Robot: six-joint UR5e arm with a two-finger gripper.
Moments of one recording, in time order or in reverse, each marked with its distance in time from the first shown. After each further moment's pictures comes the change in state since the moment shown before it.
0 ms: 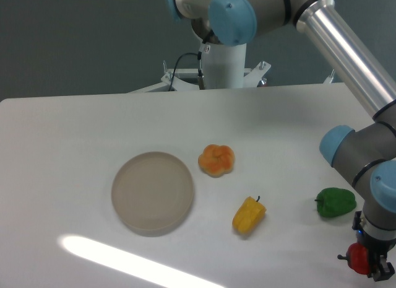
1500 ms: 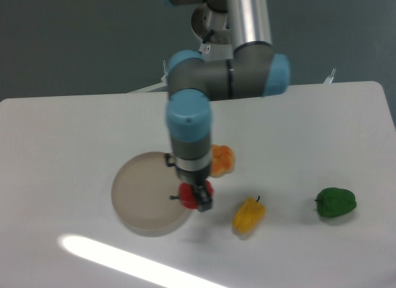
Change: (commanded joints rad) arm -0.465 0.460 -0.627 0.003 -0.025 -0.817
